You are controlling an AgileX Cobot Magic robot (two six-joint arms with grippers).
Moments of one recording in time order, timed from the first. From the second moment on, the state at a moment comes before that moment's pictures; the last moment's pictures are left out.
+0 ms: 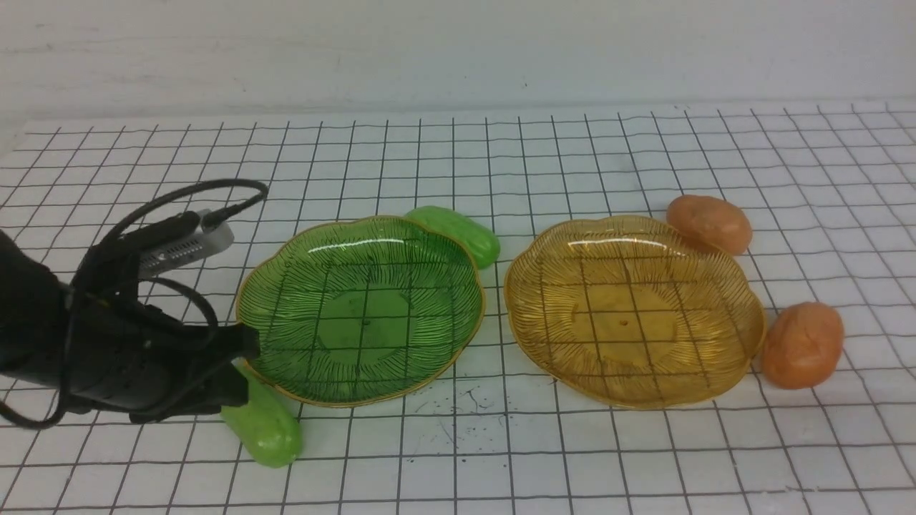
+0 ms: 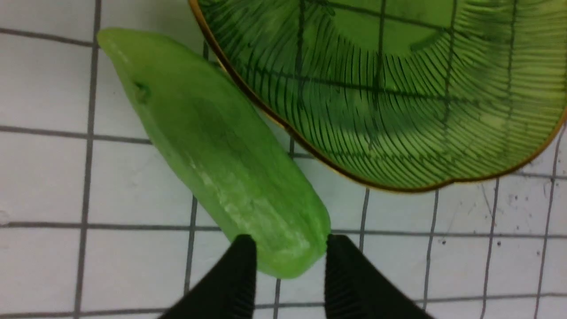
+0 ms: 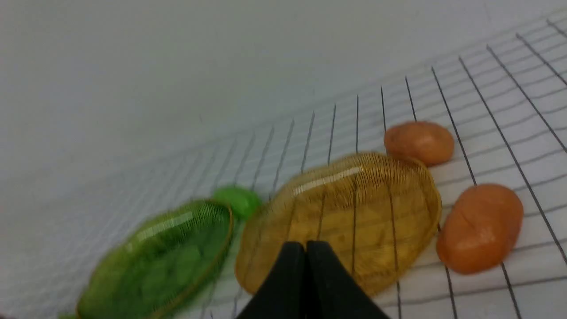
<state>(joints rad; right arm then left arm) 0.05 0.27 -0.49 0.38 0.78 0.00 -0.04 1.41 -0.81 -0.45 0.69 0.07</state>
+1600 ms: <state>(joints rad) 0.05 0.43 -0.60 0.42 0.93 -0.16 -0.04 1.61 -0.85 -0.38 0.77 0.04</state>
